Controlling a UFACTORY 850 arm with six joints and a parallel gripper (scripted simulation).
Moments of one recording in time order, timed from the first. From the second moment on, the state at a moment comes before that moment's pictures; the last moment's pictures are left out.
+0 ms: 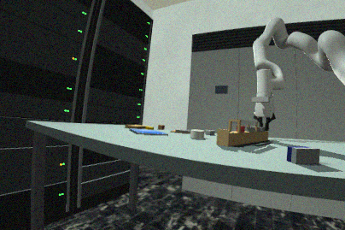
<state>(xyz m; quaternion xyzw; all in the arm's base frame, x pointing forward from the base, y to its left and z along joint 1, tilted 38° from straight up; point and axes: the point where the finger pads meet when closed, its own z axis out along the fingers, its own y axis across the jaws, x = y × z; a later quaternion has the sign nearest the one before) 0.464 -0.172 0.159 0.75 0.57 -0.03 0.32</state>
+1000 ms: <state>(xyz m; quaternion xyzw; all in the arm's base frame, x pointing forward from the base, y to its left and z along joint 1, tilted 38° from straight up) 0.470 -0.158 0.152 0.75 0.57 -0.03 0.32</state>
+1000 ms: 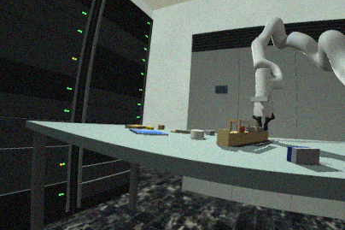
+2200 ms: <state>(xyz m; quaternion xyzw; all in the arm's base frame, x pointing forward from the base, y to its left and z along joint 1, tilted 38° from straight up) 0.499 -0.085 0.117 0.75 0.57 -0.03 0.32</state>
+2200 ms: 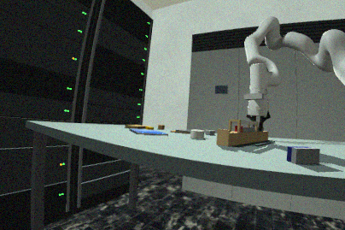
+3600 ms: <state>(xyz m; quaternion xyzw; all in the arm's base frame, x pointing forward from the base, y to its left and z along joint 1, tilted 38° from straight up) 0.515 -0.047 0.098 0.75 0.57 -0.03 0.32</state>
